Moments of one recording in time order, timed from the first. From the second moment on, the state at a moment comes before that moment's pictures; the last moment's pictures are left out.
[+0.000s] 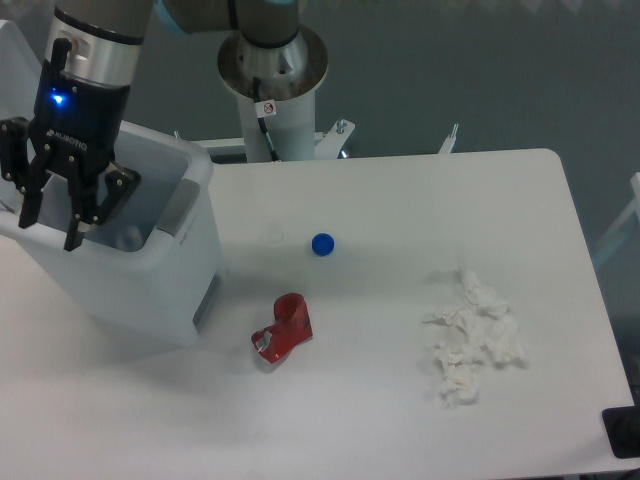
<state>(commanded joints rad) 2.11 -1.63 -1.52 -0.93 1.13 0.35</state>
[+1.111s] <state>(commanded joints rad) 2.54 -1.90 -1.53 -1.06 1.57 1.08</state>
